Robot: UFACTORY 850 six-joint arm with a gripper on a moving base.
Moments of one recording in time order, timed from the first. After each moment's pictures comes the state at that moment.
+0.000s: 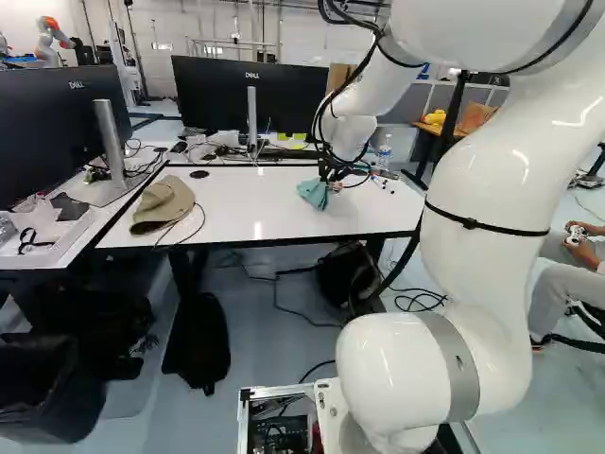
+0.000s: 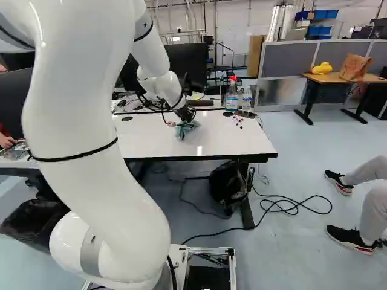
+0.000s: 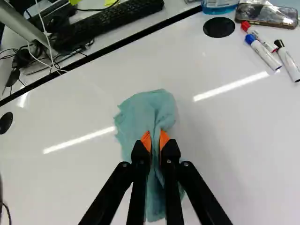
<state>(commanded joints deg) -2.4 -12.0 -54.9 17.0 -1.6 0.0</state>
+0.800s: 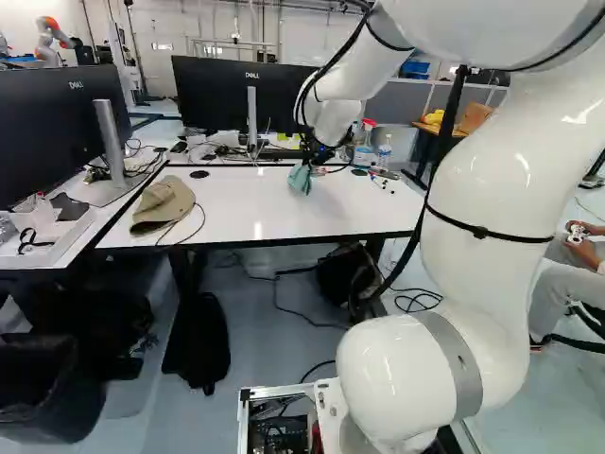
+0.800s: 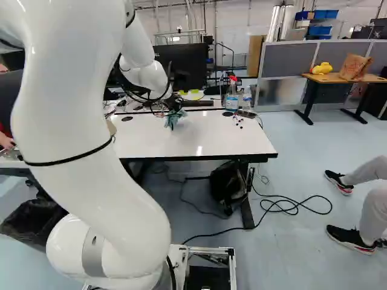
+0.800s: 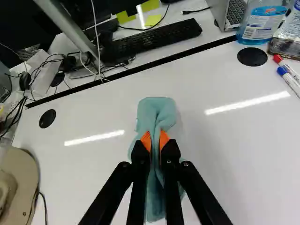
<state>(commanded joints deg) 4.3 -9.1 -57.1 17.0 -1.6 0.0</state>
